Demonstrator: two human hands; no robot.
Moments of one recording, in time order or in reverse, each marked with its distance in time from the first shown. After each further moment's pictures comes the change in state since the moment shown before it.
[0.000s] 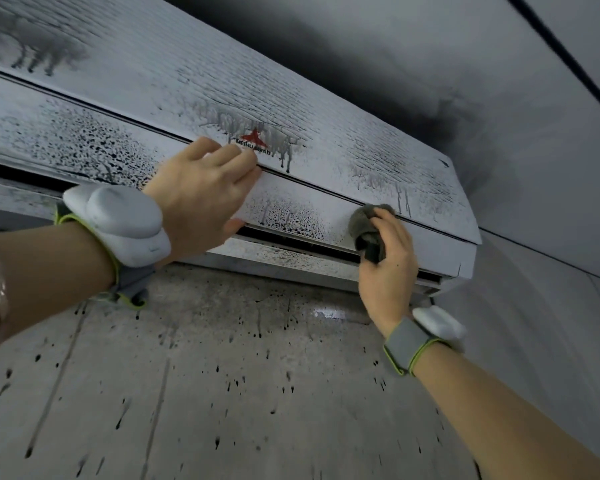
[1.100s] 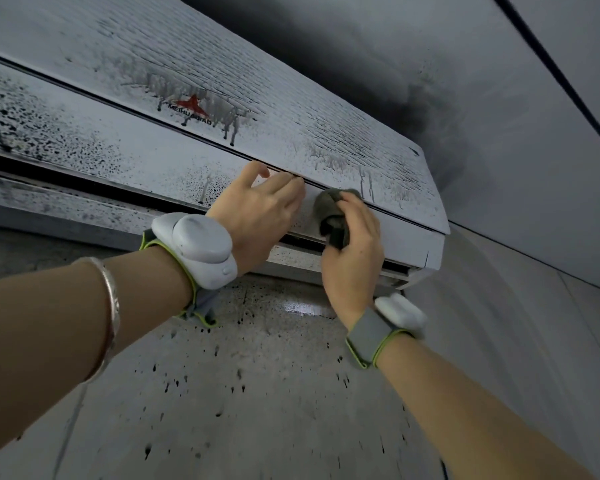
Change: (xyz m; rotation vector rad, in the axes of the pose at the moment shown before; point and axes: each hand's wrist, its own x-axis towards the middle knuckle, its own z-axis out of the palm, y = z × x) left_hand 0.051 0.100 0.036 0.045 -0.038 -0.010; right_hand 0.002 0.019 0.001 0.046 0.042 -0.066
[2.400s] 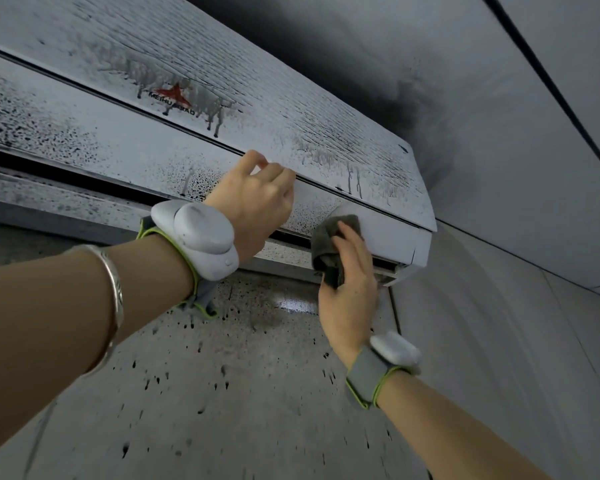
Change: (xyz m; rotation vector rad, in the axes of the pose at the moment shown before) left_hand 0.014 0.008 0.002 0.064 0.054 0.014; right_hand -0.035 0.030 -0.014 -0.034 -0.057 0.021
